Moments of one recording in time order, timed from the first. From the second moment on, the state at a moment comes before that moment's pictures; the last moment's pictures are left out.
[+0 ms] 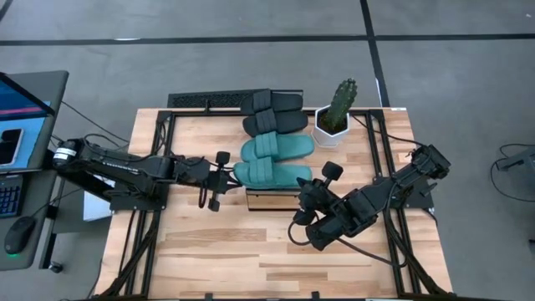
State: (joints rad) left arm -0.07 1.09 0.67 -0.05 -0.10 0.35; right arm 0.56 1.69 1.65 -1.21 1.07 0.61
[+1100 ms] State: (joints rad) left arm -0.28 1.08 0.71 0.06 -0.07 0.13; right arm 0.46 1.87 1.65 -0.68 0.80 0.36
